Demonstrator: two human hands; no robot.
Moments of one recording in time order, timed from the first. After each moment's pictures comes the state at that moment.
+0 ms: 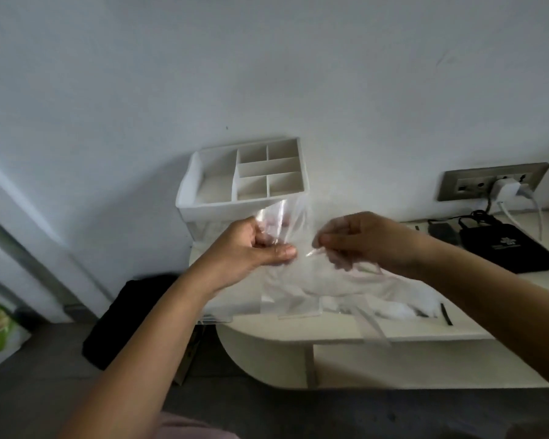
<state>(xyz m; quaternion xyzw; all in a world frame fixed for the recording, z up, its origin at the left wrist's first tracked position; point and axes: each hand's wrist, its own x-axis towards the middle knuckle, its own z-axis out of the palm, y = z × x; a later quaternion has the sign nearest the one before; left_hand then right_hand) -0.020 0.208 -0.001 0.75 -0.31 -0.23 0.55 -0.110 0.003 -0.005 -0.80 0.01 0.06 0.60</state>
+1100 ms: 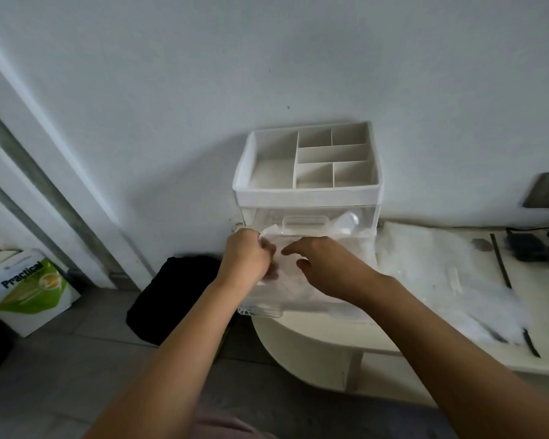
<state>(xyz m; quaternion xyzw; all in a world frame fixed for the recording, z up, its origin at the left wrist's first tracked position) 0.045 0.249 -0.061 0.89 -0.05 -0.08 0.45 -0.020 0.116 -0.060 -0.97 -0.06 -0.04 0.22</state>
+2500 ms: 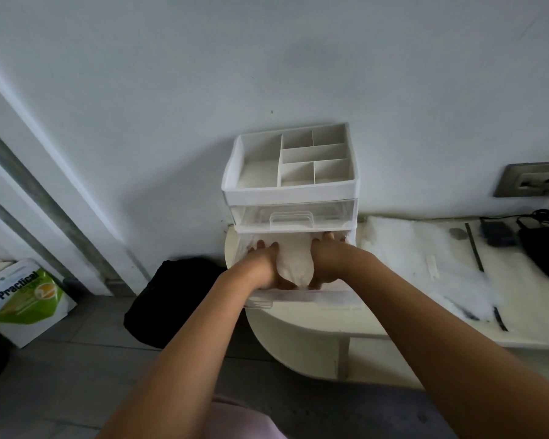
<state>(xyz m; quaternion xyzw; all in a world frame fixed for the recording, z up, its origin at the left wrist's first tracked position) 0.049 0.228 -0.087 0.95 -0.23 -0.21 0.05 -0.004 0.100 -0.072 -0.96 0.11 0.22 0.09</state>
